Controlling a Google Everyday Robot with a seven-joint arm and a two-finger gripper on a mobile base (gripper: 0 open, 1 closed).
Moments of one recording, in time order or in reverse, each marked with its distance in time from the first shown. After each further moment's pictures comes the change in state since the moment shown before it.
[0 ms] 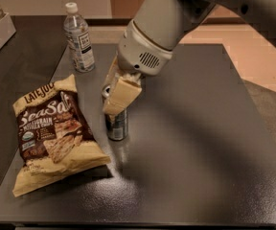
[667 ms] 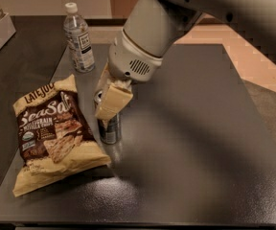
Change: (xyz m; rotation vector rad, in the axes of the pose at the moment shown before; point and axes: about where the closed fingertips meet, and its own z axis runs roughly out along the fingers) arm -0.009 0.004 0.017 -0.023 -0.008 -0.021
